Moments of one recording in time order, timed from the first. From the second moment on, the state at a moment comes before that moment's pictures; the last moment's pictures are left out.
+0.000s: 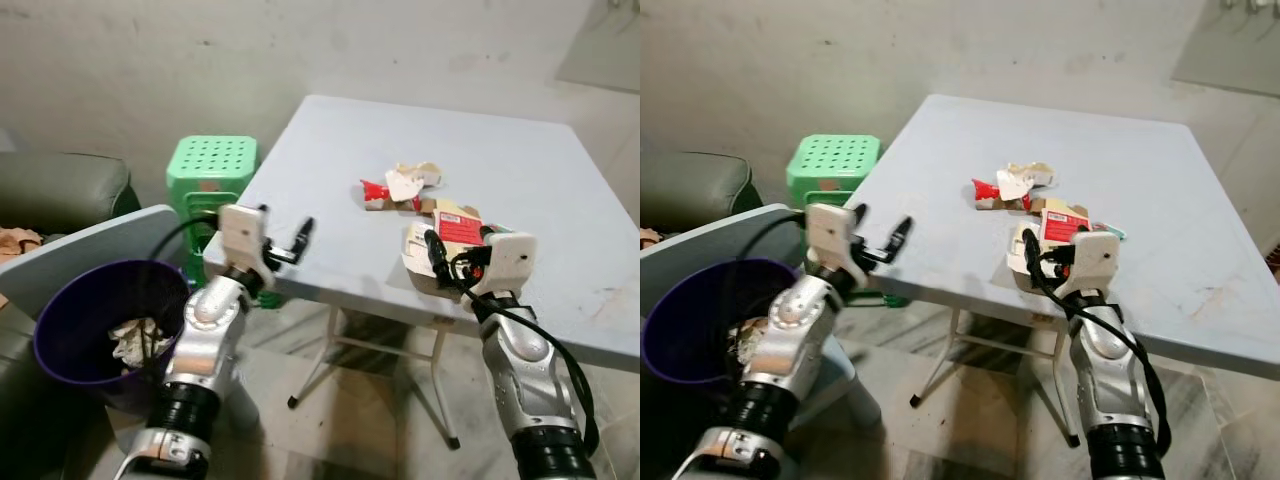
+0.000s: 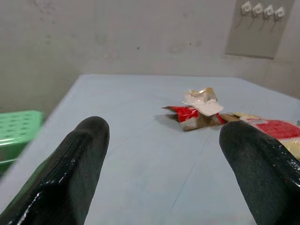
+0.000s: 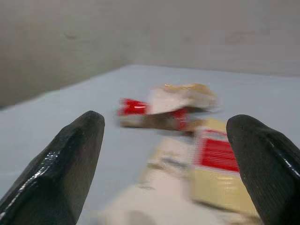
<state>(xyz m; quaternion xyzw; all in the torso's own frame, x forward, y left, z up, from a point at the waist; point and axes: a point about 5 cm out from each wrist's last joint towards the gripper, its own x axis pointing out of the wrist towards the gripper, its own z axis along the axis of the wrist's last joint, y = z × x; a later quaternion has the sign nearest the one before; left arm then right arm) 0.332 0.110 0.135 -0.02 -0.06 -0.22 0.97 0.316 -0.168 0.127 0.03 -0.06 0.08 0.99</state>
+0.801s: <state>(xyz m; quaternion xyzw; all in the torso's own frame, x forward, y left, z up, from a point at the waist) 0.324 0.109 0.132 -0.02 -0.03 -0.25 0.97 0.304 -0.146 0.122 0.04 -0.05 0.11 0.99</state>
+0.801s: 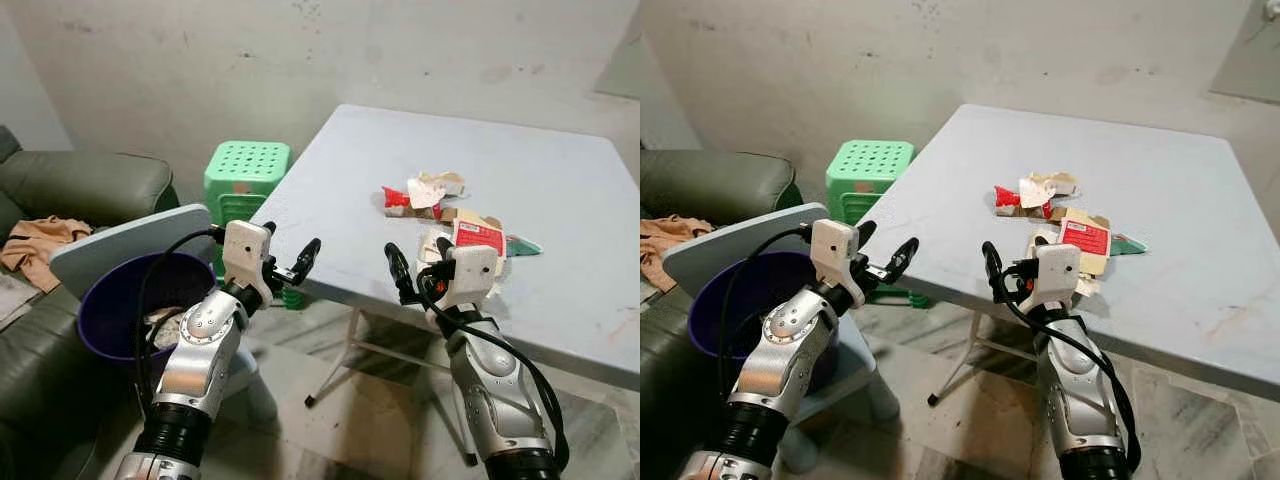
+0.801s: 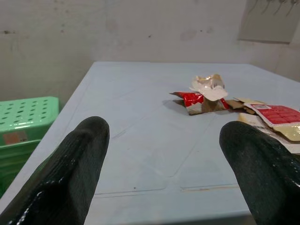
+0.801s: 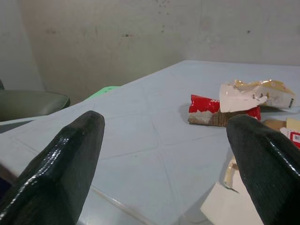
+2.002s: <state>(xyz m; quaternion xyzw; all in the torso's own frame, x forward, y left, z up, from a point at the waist) 0.327 0.116 0.139 -0.02 -0.05 -0.25 0.97 0.308 -0.143 0.128 0.05 -0.06 0.11 0.99</state>
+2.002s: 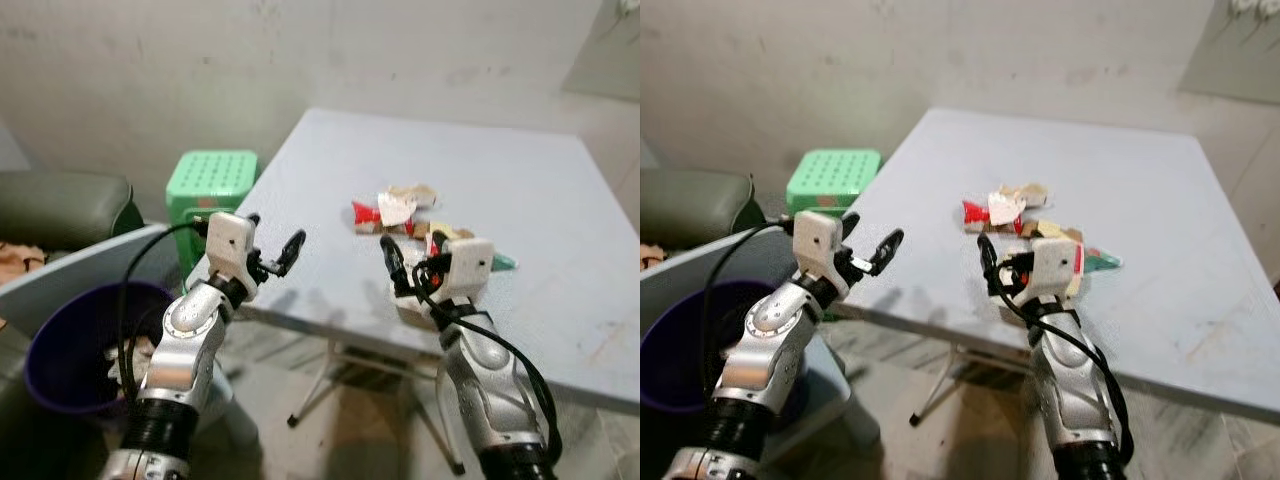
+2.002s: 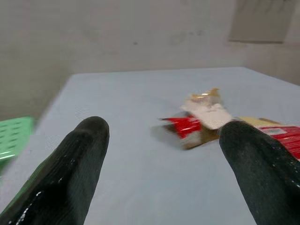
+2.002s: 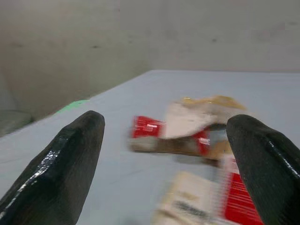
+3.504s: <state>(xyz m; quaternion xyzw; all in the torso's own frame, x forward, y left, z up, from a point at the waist) 0.325 0.098 0.143 -0.04 -0.07 -0.26 0.96 0.370 -0.157 0.168 0.11 -0.03 0.17 0.98</state>
